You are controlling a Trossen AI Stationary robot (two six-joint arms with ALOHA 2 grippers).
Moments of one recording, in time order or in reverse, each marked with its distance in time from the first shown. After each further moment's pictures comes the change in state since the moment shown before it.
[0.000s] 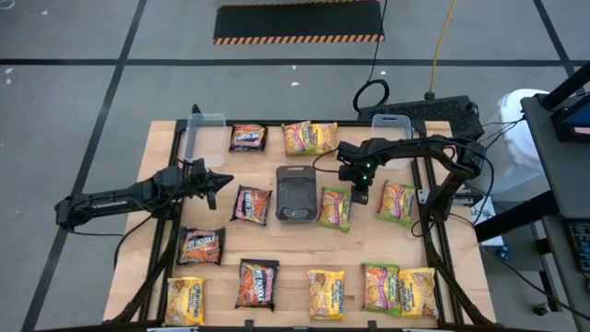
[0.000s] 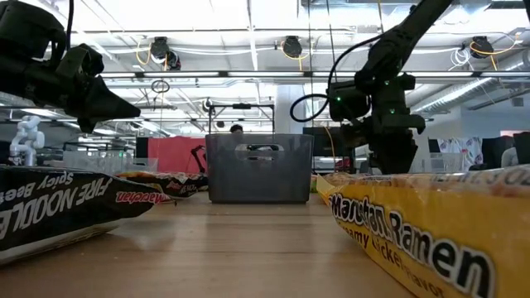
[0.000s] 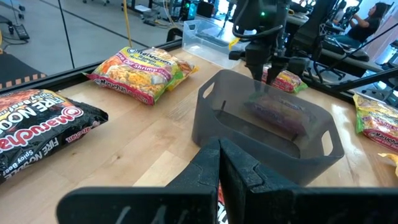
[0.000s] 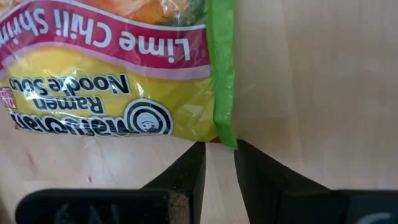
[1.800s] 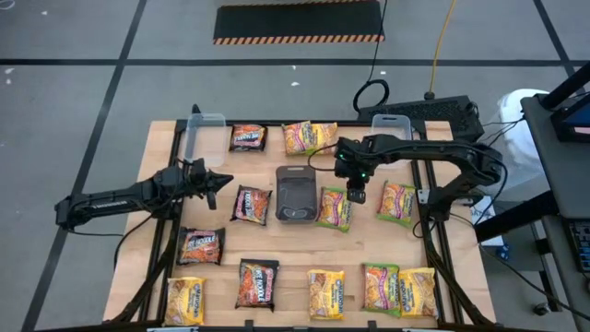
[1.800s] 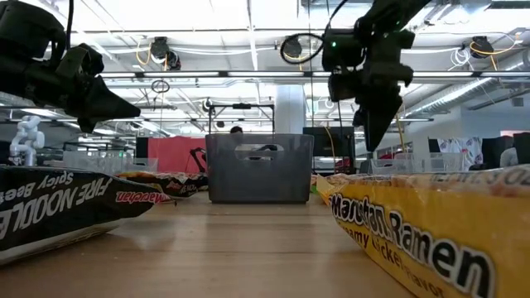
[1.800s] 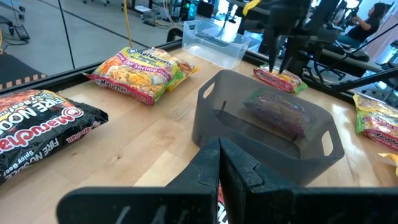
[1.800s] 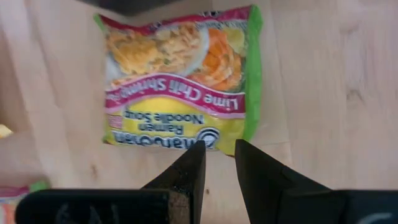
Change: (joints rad) left arm 0.000 0.000 0.000 0.002 0.000 0.002; right arm 0.101 -0.143 0.160 -0.137 0.058 0.071
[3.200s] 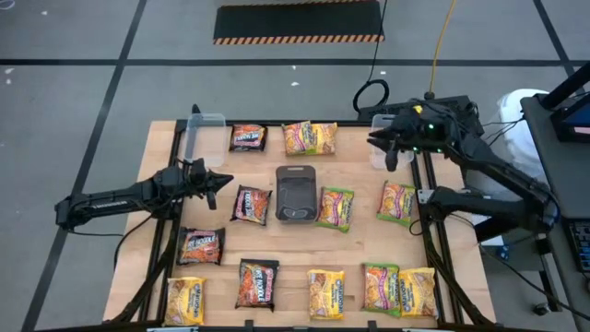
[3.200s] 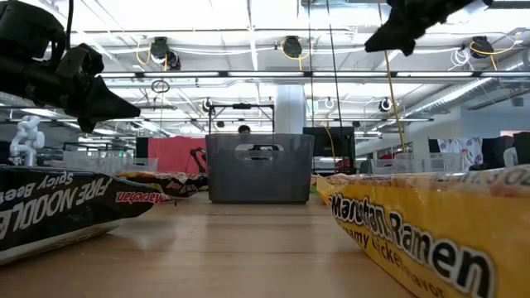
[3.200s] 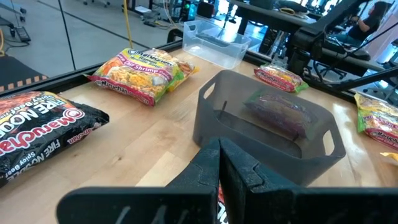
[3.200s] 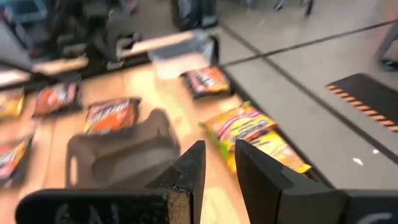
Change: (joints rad) left arm 0.000 0.000 0.000 0.002 -0.002 0.009; right arm -0.259 -0.725 -0.131 0.348 -0.005 0.062
